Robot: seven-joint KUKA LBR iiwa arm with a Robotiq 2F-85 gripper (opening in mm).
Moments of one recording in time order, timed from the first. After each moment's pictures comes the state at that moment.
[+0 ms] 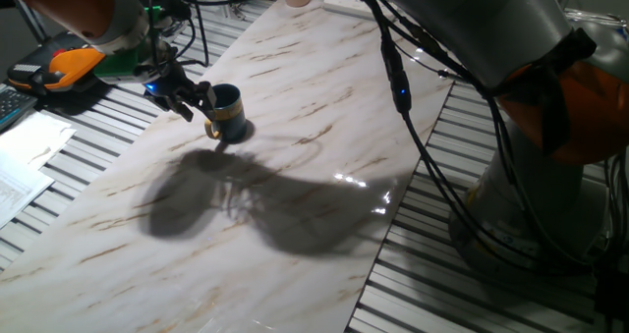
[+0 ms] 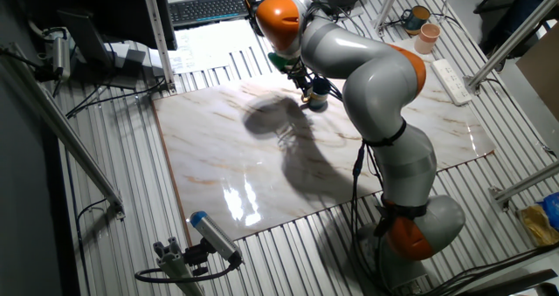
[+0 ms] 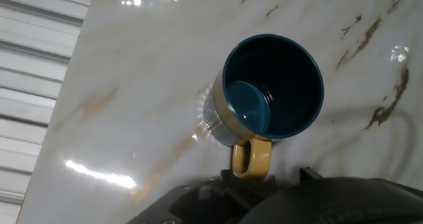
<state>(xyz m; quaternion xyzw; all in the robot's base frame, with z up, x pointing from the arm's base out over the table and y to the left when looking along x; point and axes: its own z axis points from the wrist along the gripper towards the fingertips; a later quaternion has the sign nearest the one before) 0.624 0.074 0.122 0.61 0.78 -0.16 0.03</state>
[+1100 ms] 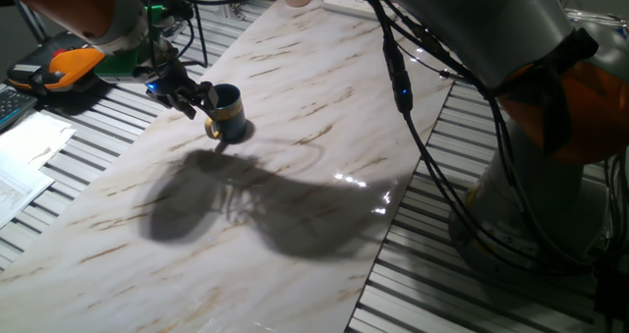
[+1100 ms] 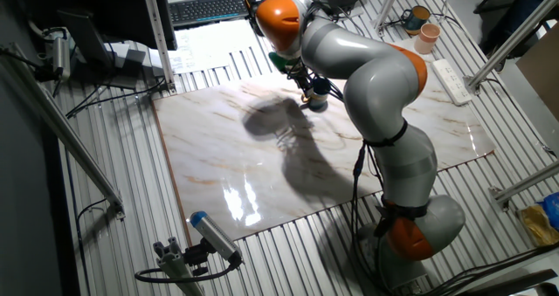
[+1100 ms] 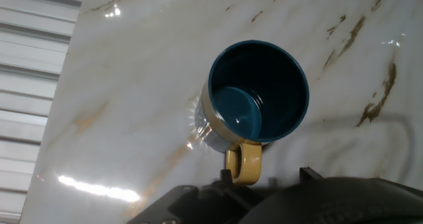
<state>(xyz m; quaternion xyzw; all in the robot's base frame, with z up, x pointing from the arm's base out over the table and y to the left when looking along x) 0.618 0.071 0.125 0.63 0.76 -0.16 0.05</state>
